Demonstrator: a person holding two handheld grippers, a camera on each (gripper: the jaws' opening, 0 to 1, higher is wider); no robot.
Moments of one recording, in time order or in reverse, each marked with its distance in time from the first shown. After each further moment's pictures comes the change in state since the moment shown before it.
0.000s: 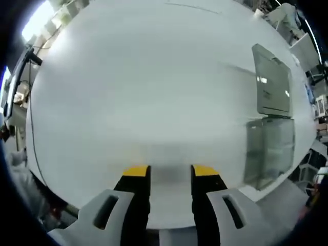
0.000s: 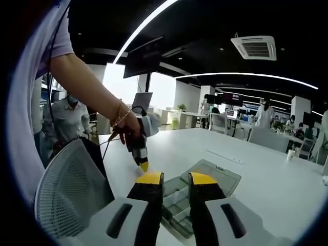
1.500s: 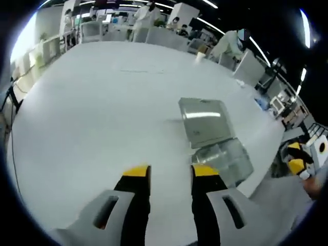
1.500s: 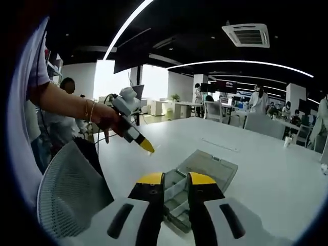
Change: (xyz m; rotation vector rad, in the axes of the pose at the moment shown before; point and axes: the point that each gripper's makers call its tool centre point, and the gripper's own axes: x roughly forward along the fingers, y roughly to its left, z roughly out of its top) left arm -0.076 -0.073 0.045 0.209 -0.540 -0.387; right arm 0.006 -0.016 -0.003 0.066 0.095 -0.044
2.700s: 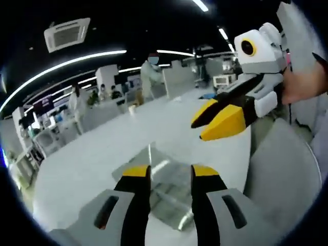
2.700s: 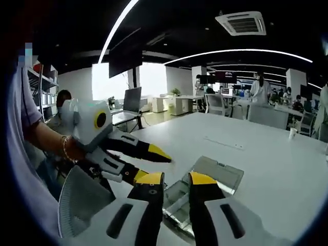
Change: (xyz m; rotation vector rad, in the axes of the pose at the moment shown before) left arm -0.027 -0.166 0.016 0.772 -0.368 -0.260; right arm 0.017 0.000 0.036 0.115 0.066 0.040
